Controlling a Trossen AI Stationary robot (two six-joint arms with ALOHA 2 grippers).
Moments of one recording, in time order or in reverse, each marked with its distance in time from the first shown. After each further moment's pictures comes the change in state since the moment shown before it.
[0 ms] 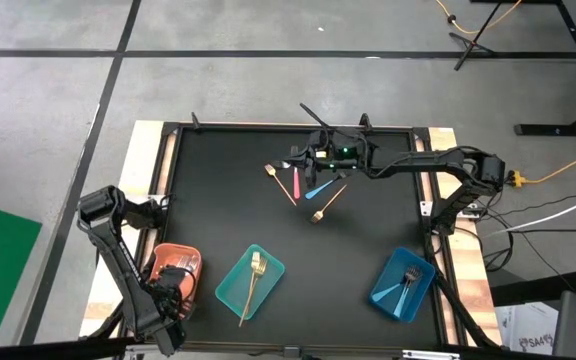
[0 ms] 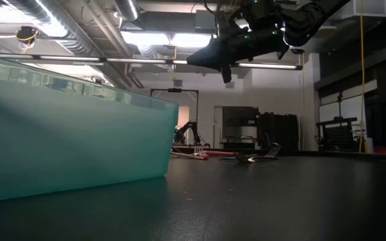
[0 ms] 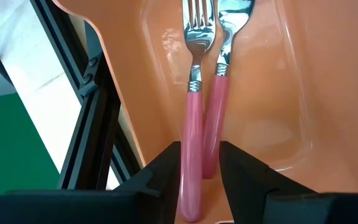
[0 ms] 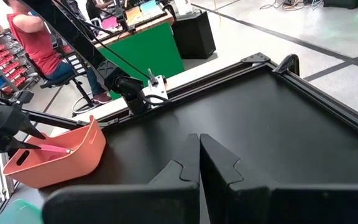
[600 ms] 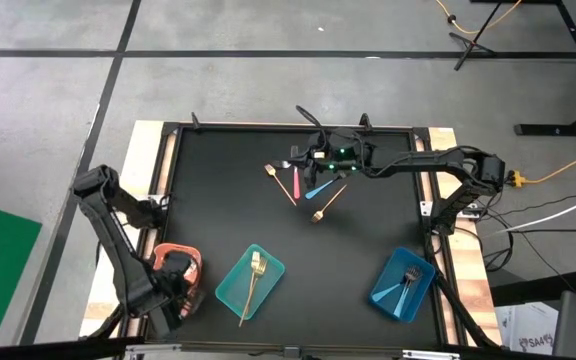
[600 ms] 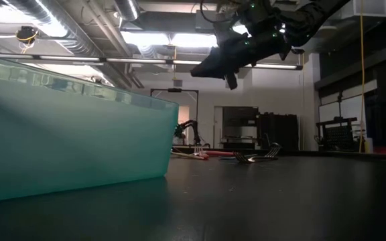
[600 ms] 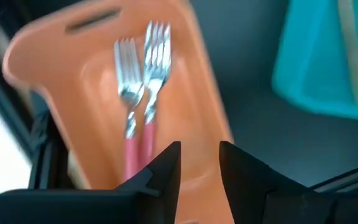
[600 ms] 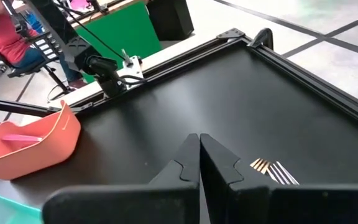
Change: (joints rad) left arm 0.076 -0.191 0.000 0.050 -0.258 0.034; right arm 0.000 0.000 0.000 -0.107 0.069 -0.003
